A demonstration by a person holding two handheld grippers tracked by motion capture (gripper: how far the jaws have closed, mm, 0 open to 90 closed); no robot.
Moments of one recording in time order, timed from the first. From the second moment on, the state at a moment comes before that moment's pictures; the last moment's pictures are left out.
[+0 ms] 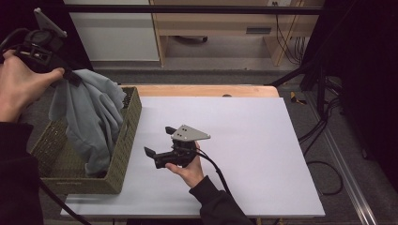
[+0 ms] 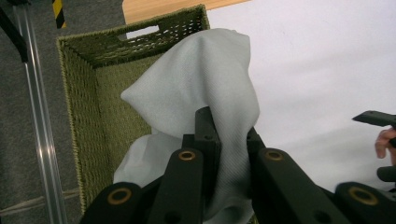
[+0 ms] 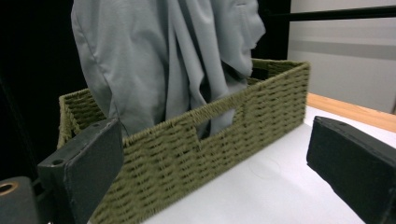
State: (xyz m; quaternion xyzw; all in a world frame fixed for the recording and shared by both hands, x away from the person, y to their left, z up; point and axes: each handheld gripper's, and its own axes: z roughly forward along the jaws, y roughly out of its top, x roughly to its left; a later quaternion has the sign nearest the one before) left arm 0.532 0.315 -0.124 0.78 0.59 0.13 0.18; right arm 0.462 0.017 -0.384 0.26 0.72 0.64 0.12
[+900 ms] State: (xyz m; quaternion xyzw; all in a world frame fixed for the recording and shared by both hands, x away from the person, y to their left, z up) left arm 0.533 0.307 -0.124 0.78 0.58 0.13 0.18; right arm 0.481 0.128 -0.384 0.23 0.73 0.63 0.09
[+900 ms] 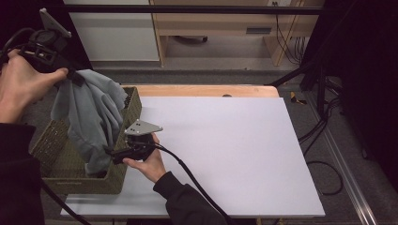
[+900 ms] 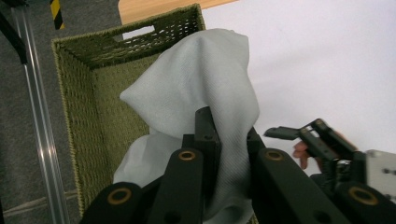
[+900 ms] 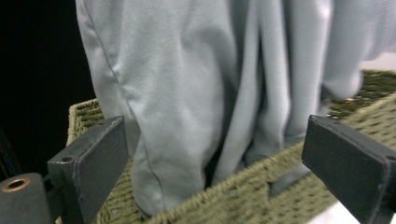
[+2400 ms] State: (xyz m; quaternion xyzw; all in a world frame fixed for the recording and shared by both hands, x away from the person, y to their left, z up) left arm 0.528 0.314 -0.120 0.78 0.58 0.13 0.19; right arm 0.496 0.116 -0.366 0.20 0.76 0.62 0.11
